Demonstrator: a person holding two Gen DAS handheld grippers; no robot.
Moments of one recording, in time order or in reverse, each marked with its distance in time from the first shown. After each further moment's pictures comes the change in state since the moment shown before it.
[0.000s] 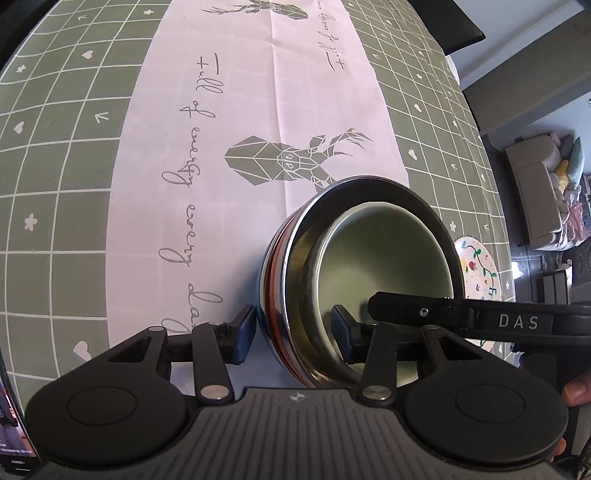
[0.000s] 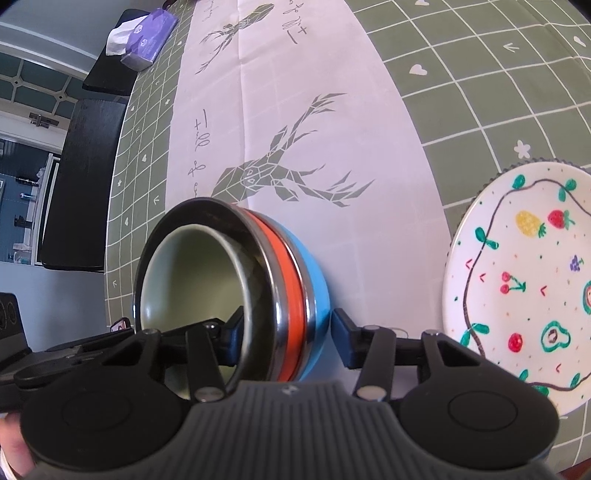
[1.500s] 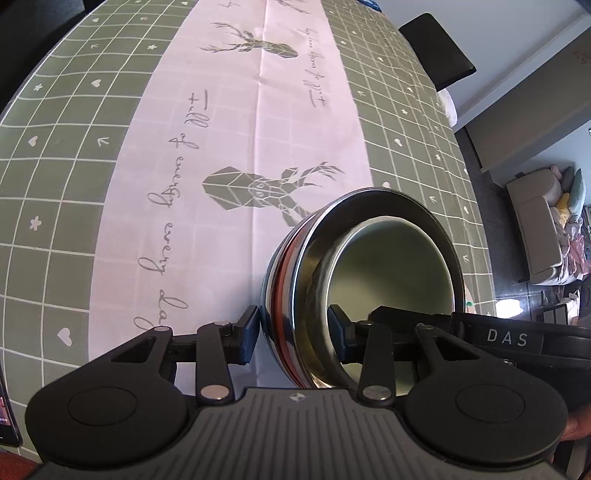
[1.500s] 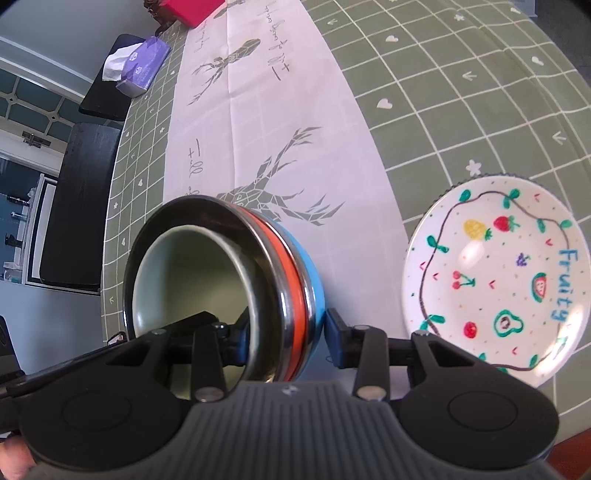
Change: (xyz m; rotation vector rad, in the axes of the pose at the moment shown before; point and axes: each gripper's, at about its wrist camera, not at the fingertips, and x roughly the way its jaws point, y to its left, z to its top) left arm -0.024 -0.044 -0.012 -0.035 -0.134 0.025; right arm -0.047 -0.001 -0.013 0.013 -0.107 -0.055
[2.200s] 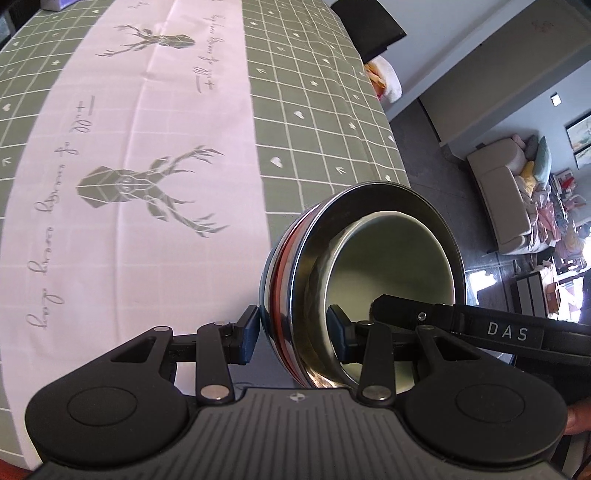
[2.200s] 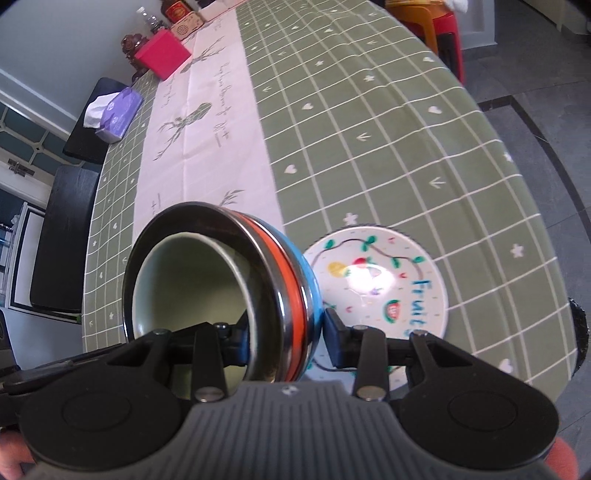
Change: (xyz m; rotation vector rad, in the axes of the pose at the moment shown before) left arm 0.024 -0.100 -0.007 0.091 0.050 -0.098; right arm -0.083 -0.071 0.007 0.030 -0.107 -0.088
